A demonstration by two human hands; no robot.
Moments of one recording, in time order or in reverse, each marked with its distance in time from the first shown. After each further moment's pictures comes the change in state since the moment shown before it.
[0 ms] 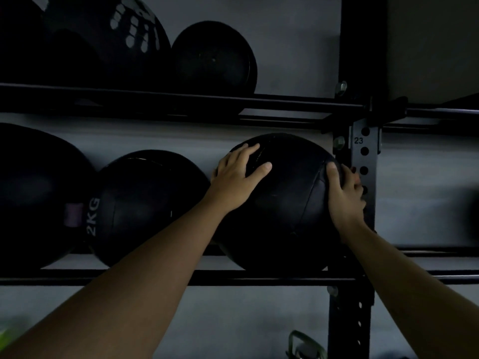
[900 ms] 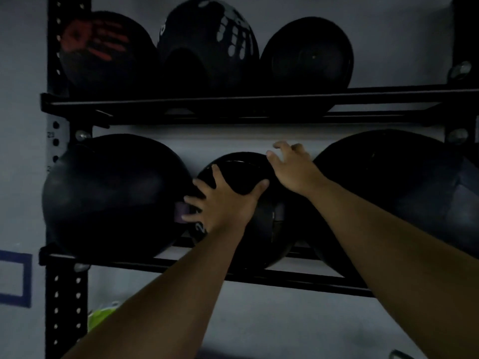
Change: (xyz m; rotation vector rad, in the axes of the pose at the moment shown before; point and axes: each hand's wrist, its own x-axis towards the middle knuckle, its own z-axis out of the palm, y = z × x) left_hand -0.073 -0.100 -0.117 0.241 0.264 -0.708; right_hand -0.064 -0.159 0.200 -0.265 -0.484 -0.462
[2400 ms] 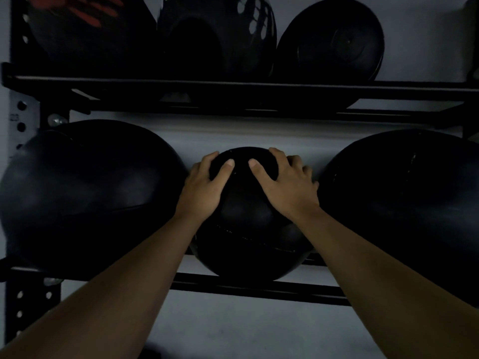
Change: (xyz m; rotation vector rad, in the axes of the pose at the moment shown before) left_hand 0.100 -0.071 -0.022 -0.402 -0.118 0.348; right_hand -0.006 -0.026 0.074 -0.110 0.160 0.079
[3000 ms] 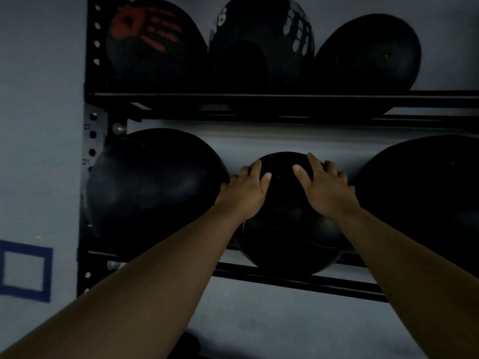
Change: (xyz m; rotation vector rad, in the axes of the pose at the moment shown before) left_hand -0.015 0.021 -0.033 0.610 -0.234 0.091; right_hand -0.009 -0.019 -0.010 -0.161 -0.100 0.068
